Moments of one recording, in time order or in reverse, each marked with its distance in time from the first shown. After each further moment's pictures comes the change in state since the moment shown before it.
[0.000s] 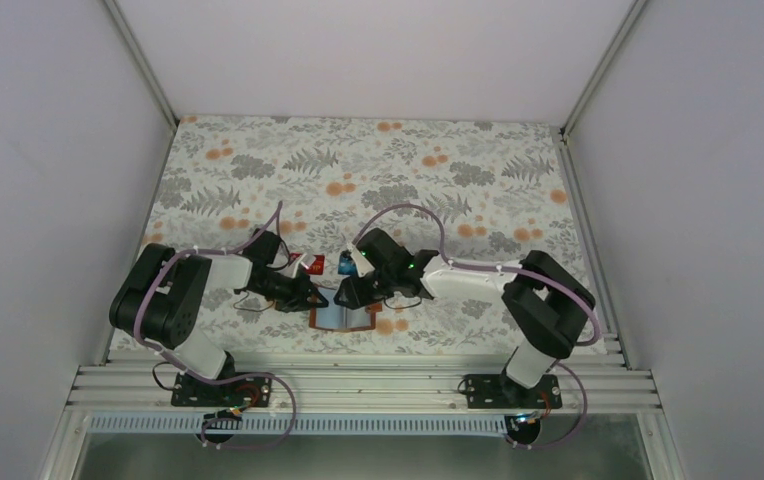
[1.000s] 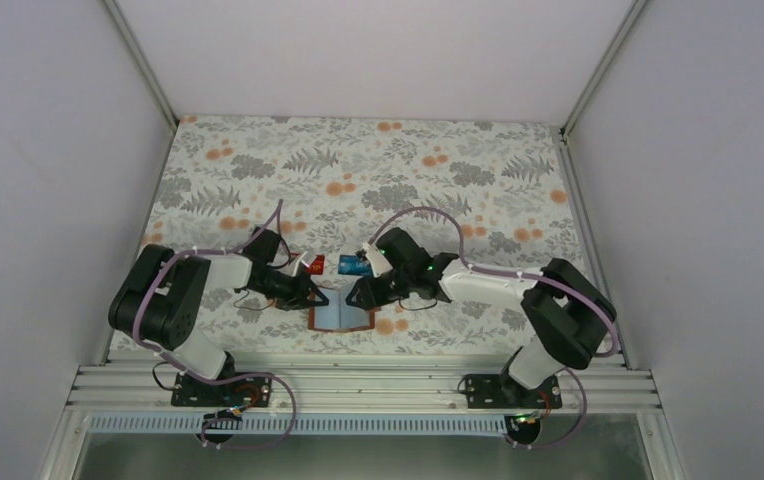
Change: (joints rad) left arm 0.000 -0.006 0.008 0.000 0.006 0.023; right arm -0.069 -0.081 -0.109 0.041 -0.105 -0.029
